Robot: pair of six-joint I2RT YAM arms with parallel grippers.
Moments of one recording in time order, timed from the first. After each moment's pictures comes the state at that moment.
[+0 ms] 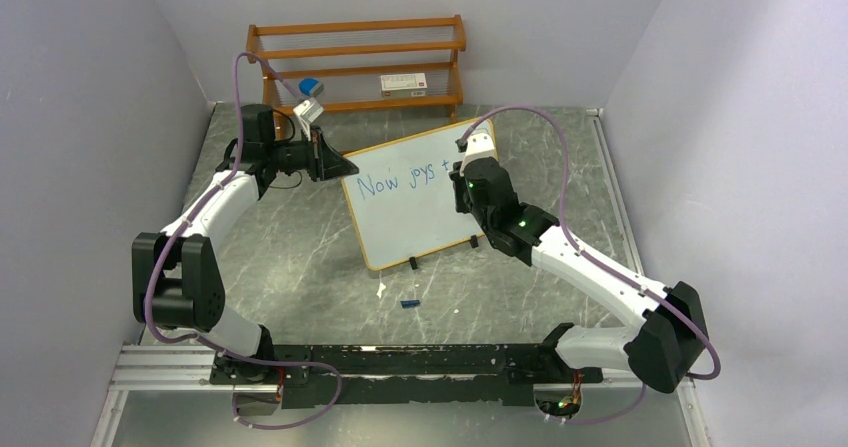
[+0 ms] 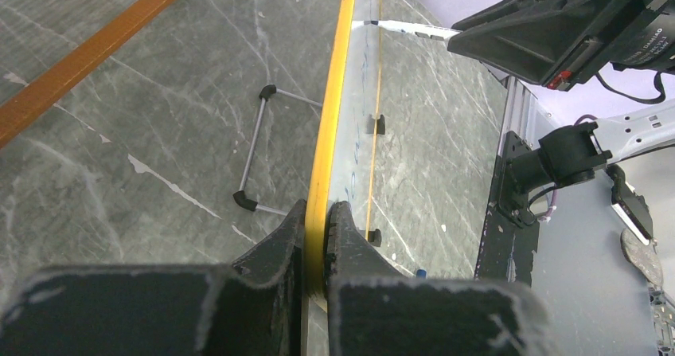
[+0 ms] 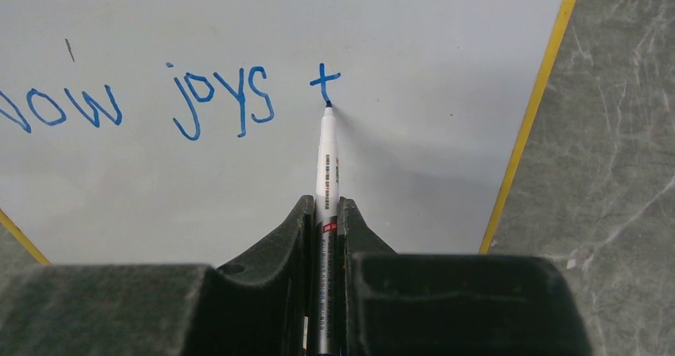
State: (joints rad) left arm -0.10 1.54 1.09 -0.08 1.08 -0.07; right arm 0.73 1.23 0.95 -0.17 0.41 0.16
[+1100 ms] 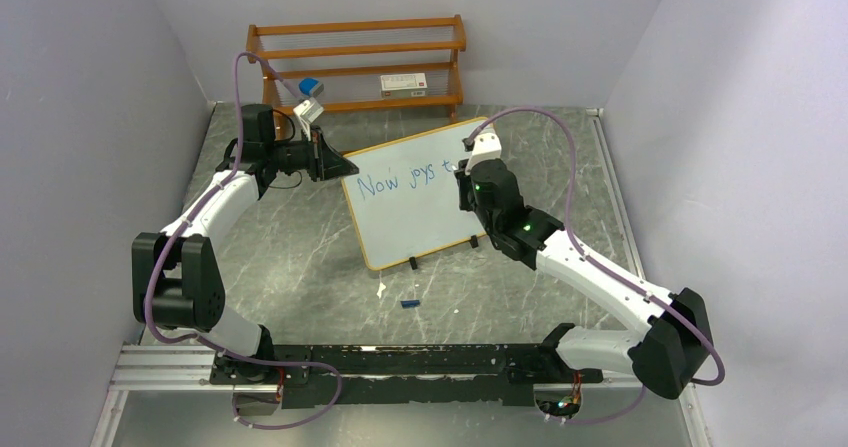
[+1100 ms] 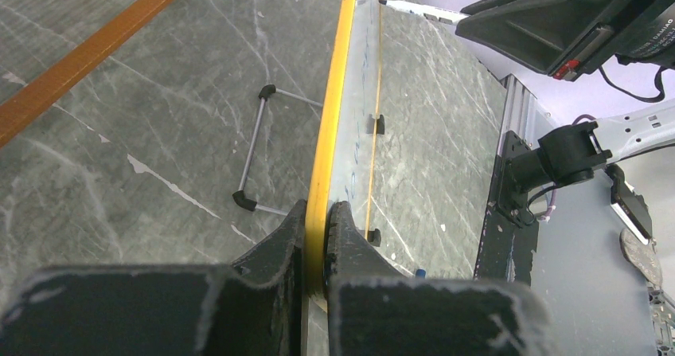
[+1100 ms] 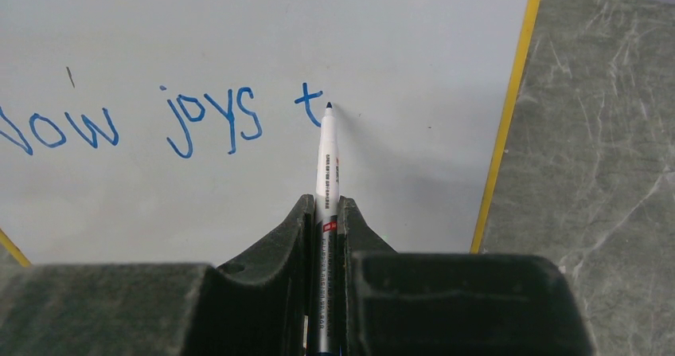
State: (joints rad) left arm -0.10 1.54 1.09 -0.08 1.08 -0.07; right arm 0.72 1.19 0.92 -0.12 0.44 0.15
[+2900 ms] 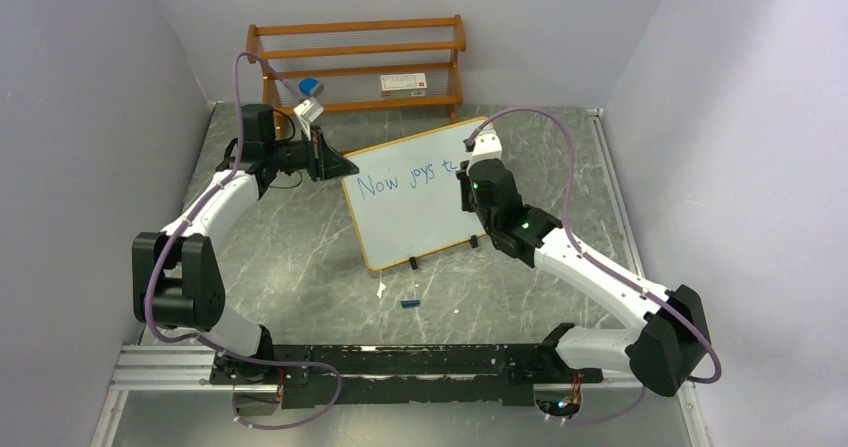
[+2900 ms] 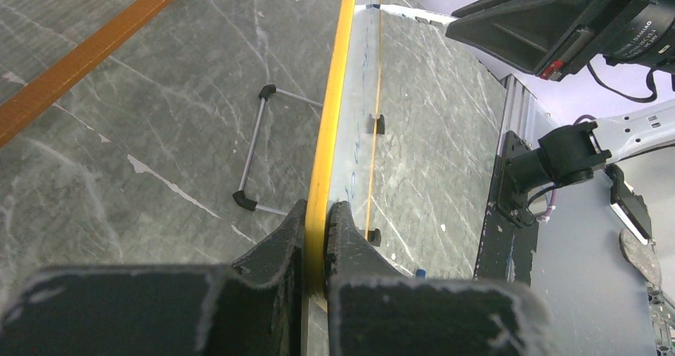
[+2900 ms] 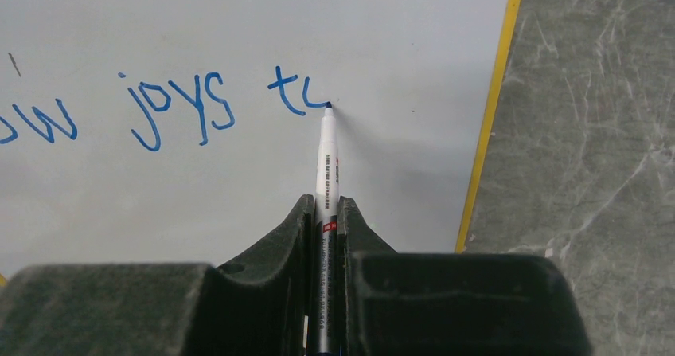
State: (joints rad) left arm -0.10 1.54 1.10 -0.08 1.08 -0.07; right arm 0.71 1.21 0.92 -0.15 0.46 0.15
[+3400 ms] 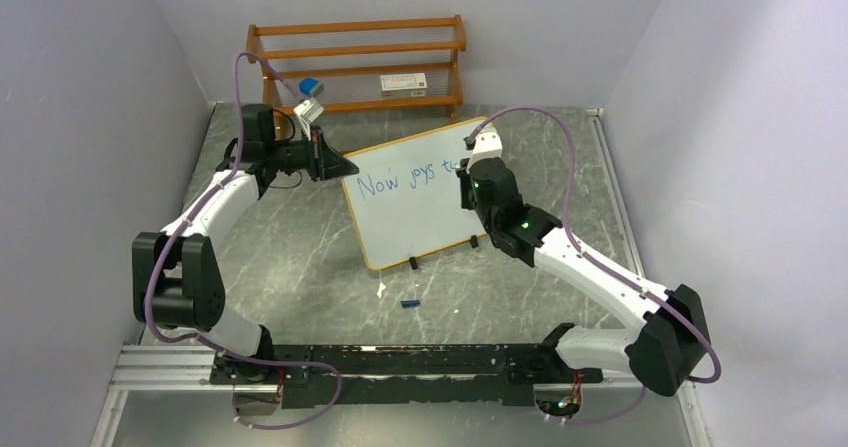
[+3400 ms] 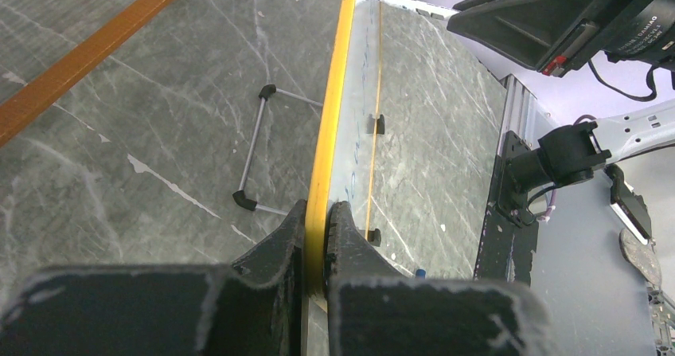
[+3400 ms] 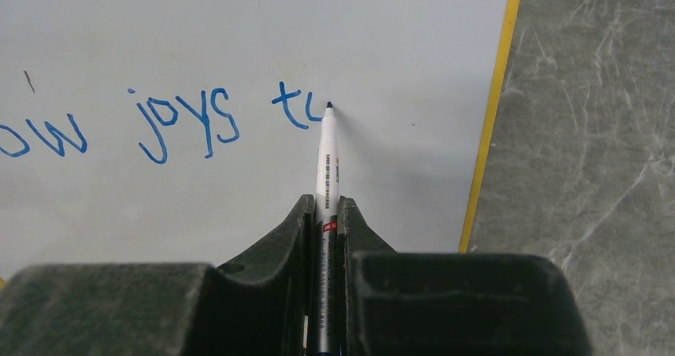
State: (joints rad) left arm -0.10 1.54 1.10 -0.08 1.08 -0.07; right arm 0.71 1.21 0.92 -0.11 0.46 0.15
